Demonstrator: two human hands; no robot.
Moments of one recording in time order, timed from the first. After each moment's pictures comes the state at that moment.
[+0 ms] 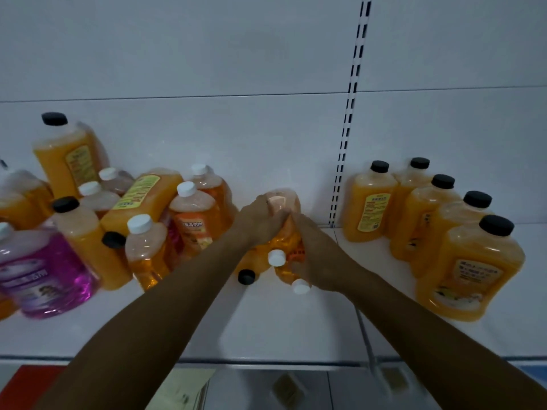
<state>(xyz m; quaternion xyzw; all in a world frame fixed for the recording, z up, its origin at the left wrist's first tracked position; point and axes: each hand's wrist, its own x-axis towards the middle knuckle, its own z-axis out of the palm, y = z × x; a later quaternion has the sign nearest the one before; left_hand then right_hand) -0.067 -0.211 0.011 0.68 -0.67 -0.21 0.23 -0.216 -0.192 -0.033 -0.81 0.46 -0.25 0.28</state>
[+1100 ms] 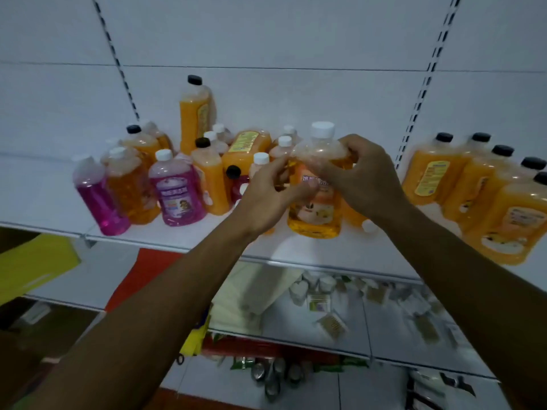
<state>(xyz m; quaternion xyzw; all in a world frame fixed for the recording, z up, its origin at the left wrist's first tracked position) 0.034 -0.012 0.043 0.43 -0.64 -0.36 0.52 -0.132 -0.057 0.070 -0.75 0.43 -0.47 0.17</state>
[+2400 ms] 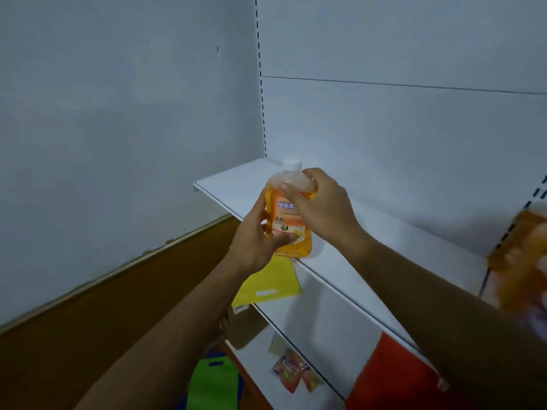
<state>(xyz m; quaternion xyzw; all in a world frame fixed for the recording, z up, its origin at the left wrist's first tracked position) 0.688 0.093 -0.028 0.69 -0.41 -0.12 0.58 0.603 -0.031 0.021 -0.85 0.21 -0.34 0.34</state>
